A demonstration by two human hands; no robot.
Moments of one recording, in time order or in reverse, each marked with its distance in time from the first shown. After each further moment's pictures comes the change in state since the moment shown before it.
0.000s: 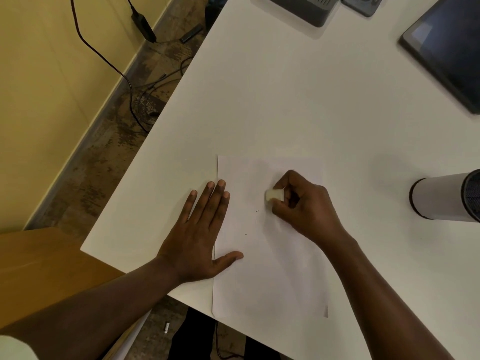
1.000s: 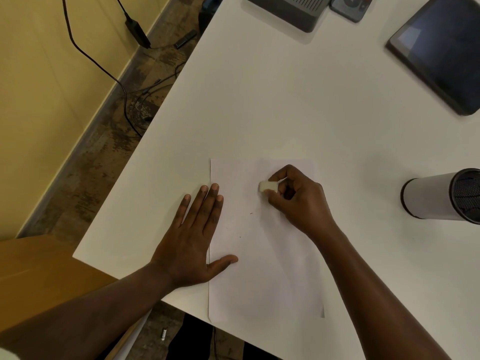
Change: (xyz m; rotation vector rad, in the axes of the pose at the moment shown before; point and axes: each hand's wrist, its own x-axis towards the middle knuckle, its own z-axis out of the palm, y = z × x) left_hand 0.000 0.000 0.001 -0.006 0.000 -0.002; right_hand 0.013 0.003 -0.002 0.063 0.074 0.113
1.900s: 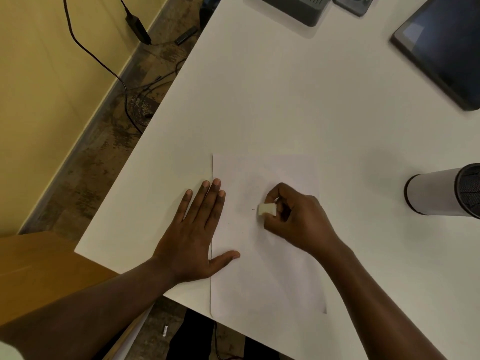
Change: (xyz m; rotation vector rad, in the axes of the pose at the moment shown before) left_hand 0.000 0.000 0.000 0.012 0.004 0.003; right_hand -0.028 0.006 0.007 -0.145 -0.114 -0.097
